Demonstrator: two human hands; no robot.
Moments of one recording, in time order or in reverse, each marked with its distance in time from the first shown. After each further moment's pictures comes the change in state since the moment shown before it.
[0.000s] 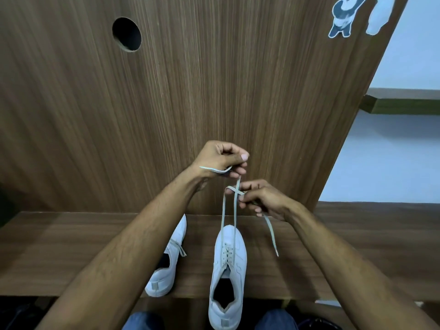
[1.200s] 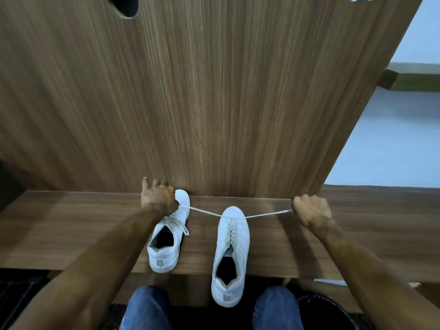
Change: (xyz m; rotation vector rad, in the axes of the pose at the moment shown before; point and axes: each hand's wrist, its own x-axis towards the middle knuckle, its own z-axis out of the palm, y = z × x) left_hand -0.046 -0.178 -0.103 1.729 0.027 -0.494; right_hand -0.037 0.107 -0.066 -1.669 0.363 0.482
